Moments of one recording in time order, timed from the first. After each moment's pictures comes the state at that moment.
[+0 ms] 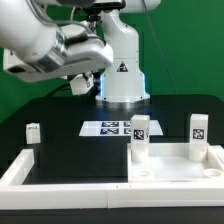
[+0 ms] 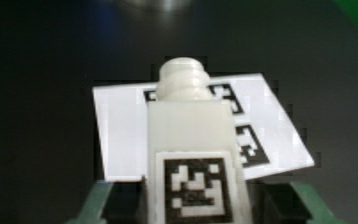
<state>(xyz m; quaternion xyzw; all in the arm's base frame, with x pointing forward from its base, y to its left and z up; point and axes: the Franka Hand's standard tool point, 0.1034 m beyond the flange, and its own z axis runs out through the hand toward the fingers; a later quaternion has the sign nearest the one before) 0.404 -0.119 0.137 -0.87 0.09 0.45 0.16</state>
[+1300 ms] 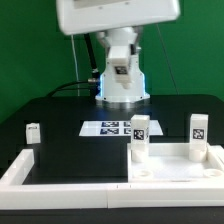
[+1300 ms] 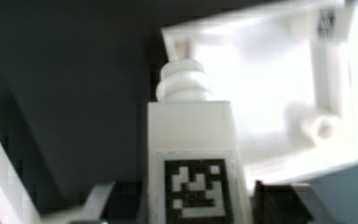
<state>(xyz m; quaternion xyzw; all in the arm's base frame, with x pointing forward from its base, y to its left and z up) 0.534 -0.015 0.208 -0.99 0.14 -0.04 0.04</state>
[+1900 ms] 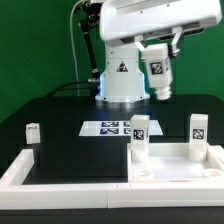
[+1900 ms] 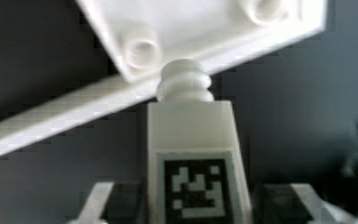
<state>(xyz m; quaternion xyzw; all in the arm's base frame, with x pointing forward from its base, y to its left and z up) 0.560 0.054 0.204 -0.93 0.20 -0.29 0.08</state>
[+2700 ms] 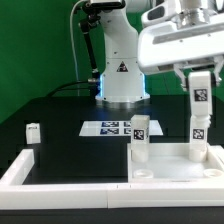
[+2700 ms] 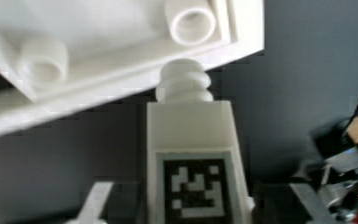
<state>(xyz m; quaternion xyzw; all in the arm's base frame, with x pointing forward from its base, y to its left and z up) 0.580 0.108 0.156 -0.94 0.11 -0.33 0.03</state>
